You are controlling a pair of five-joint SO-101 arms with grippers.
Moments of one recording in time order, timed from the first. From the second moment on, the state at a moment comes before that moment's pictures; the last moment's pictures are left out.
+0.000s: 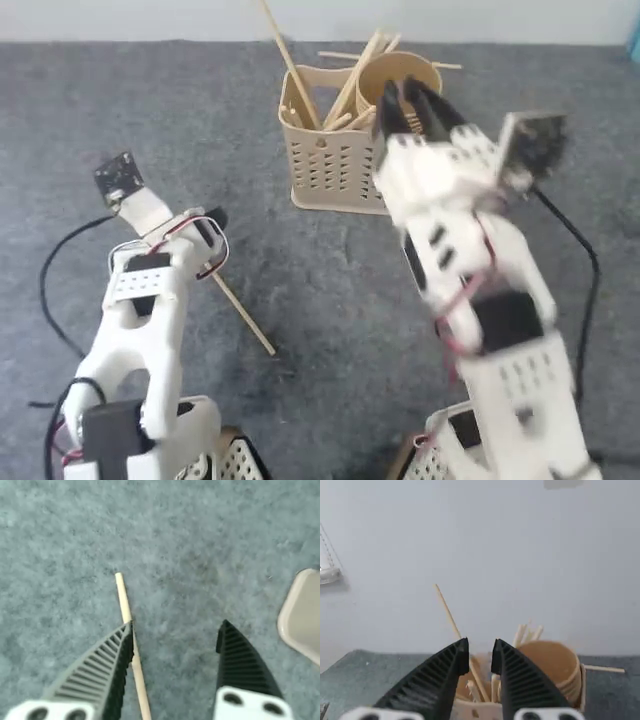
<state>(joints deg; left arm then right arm) -15.0 -17.2 58.7 26.2 28.8 -21.2 -53.6 35.0 28.8 -15.8</state>
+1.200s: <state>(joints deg) -17.5 1.5 41.0 46.1 33.4 -20.6 -103.0 94.6 53.6 -13.6</state>
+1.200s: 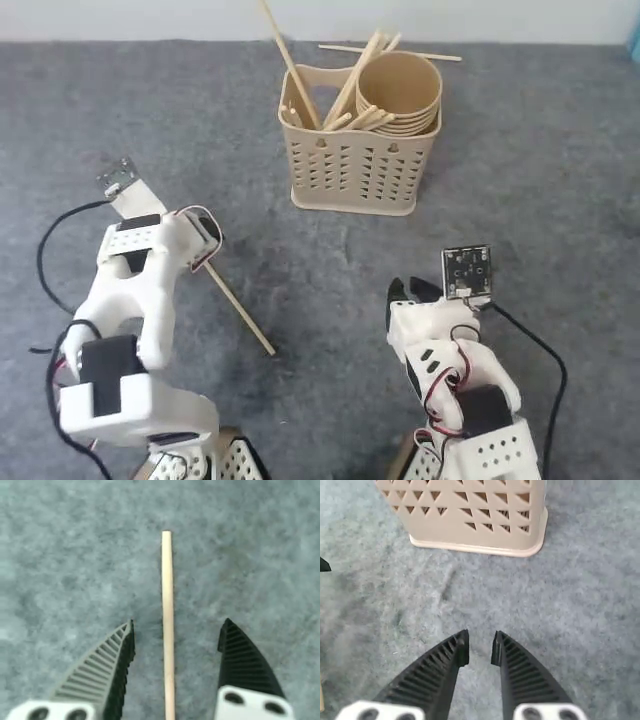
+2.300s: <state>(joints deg) -16.7 -11.8 38.3 49.5 31.5 -21.0 -103.1 95.5 52.6 -13.6</state>
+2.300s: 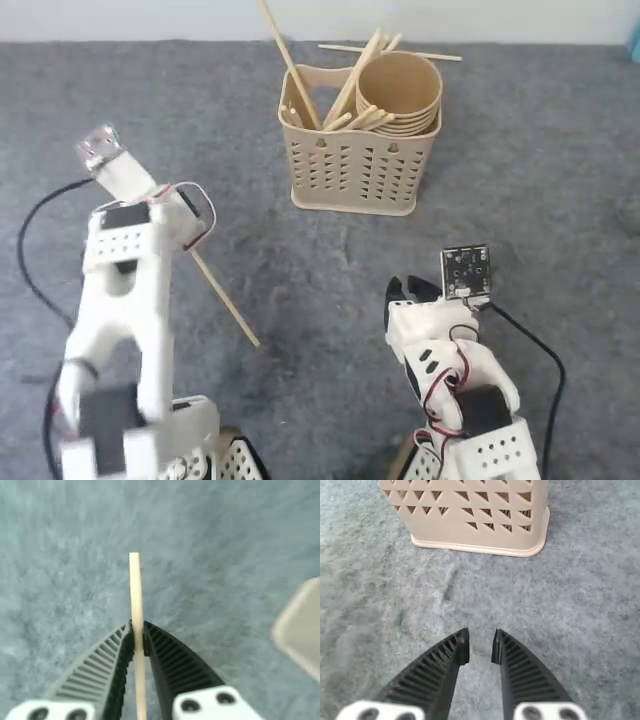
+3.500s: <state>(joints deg) 10.5 -44.5 42.1 -20.2 8.3 -21.3 -103.1 95.5 52.6 -13.6</state>
